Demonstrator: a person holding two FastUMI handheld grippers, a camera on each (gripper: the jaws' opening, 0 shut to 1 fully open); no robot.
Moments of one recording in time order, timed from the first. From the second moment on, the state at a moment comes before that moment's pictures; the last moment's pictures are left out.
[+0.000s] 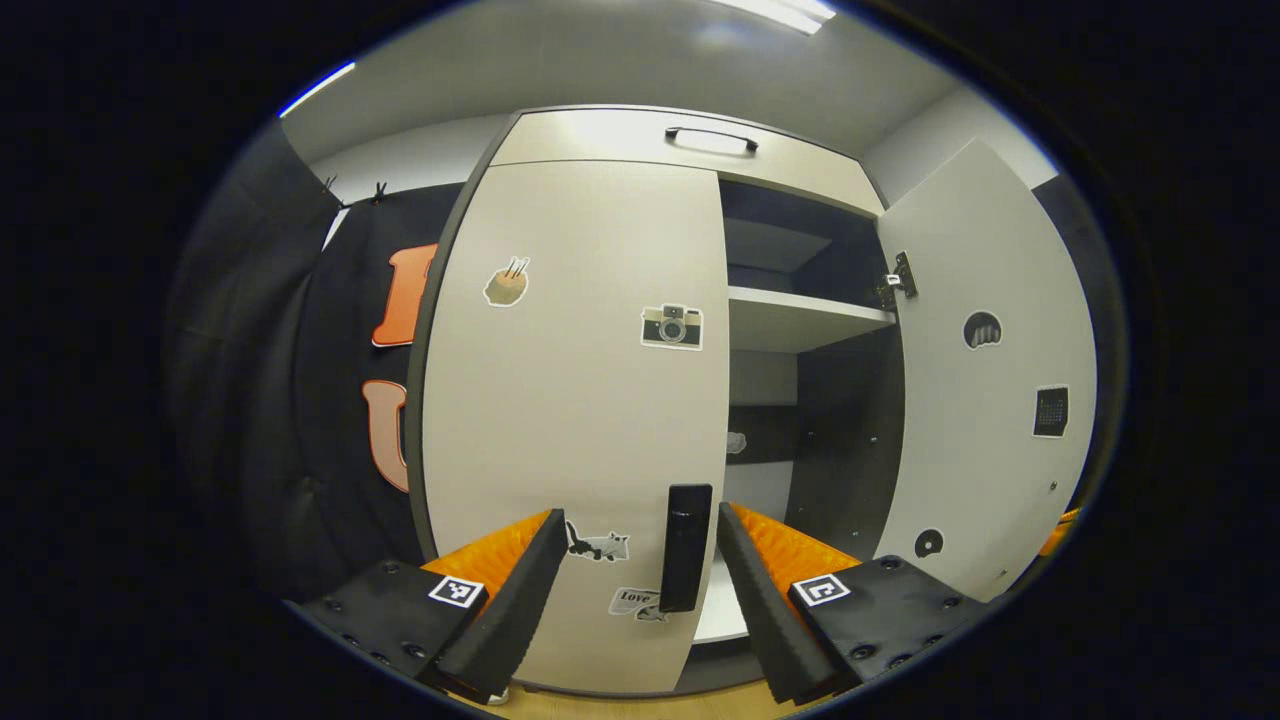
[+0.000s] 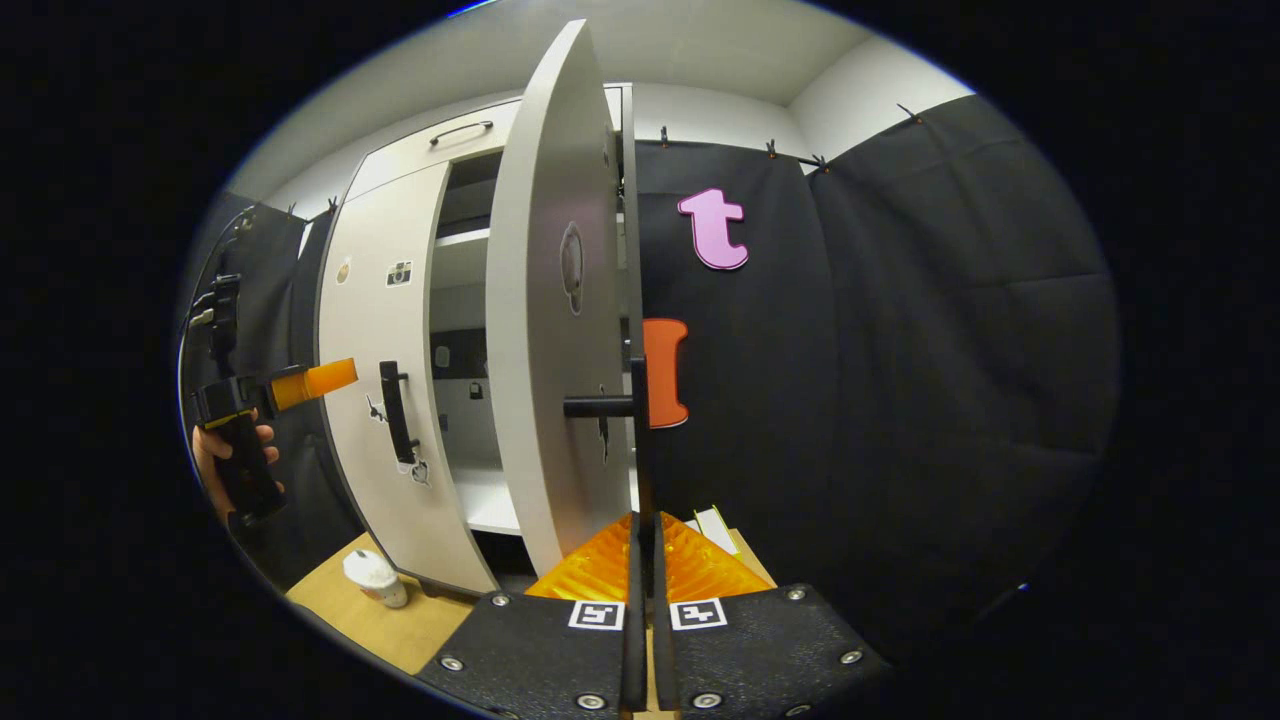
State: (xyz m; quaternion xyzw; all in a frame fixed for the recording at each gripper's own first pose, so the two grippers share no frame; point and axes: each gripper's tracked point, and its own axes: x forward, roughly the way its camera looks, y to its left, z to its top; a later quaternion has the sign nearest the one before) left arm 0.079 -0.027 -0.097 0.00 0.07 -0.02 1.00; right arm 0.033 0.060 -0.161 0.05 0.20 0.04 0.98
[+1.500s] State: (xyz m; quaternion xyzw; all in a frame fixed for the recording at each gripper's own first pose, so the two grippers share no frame) left arm 0.143 -0.033 -0.193 -0.02 0.19 0.02 0.98; right arm 0.012 -0.026 -0.169 0.10 0.19 -0.04 0.98
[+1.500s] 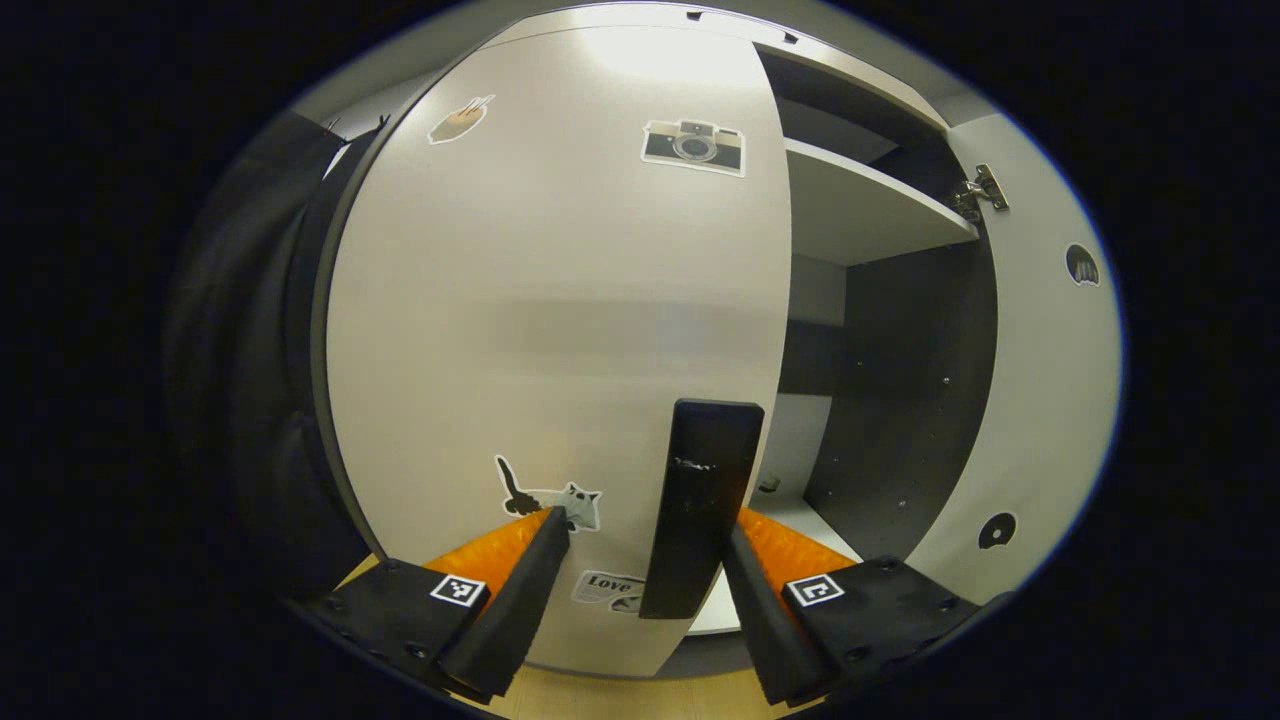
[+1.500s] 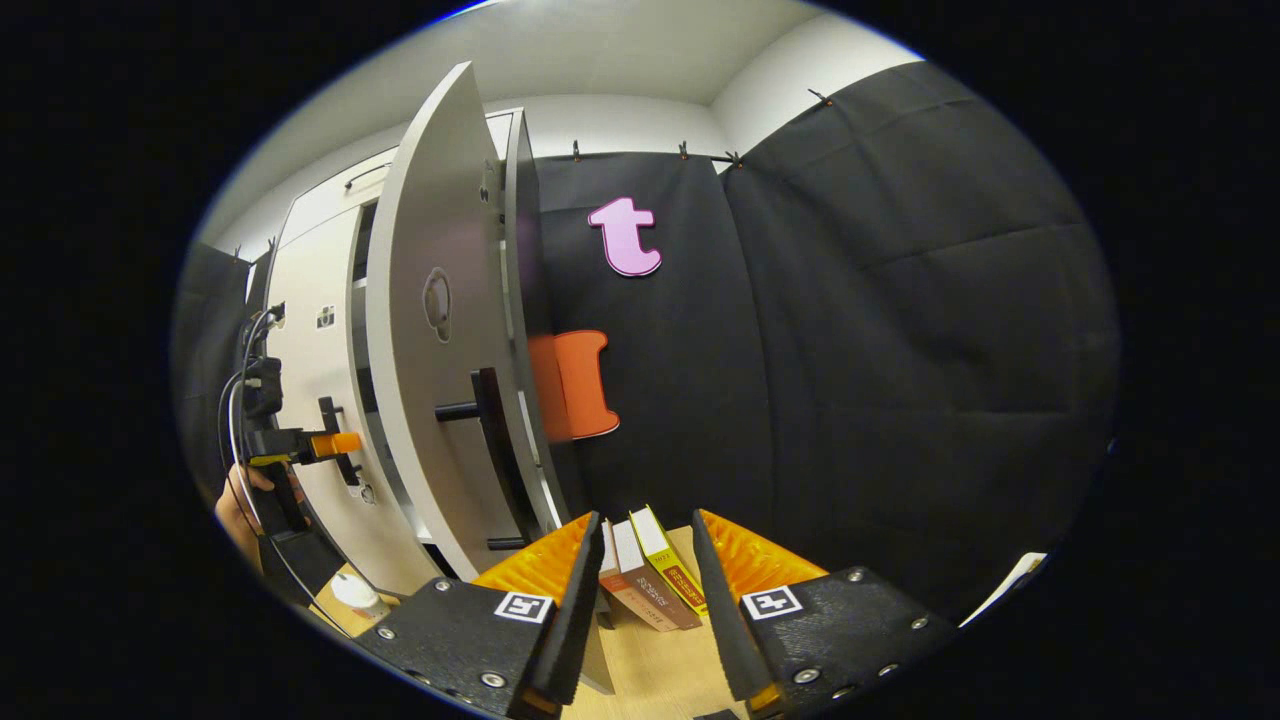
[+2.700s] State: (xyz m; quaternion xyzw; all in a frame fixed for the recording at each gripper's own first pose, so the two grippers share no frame) left arm 0.117 -0.046 -0.183 0.00 0.19 0.02 0.98; right arm -0.010 -0.028 -0.170 0.08 0.19 -0.03 0.98
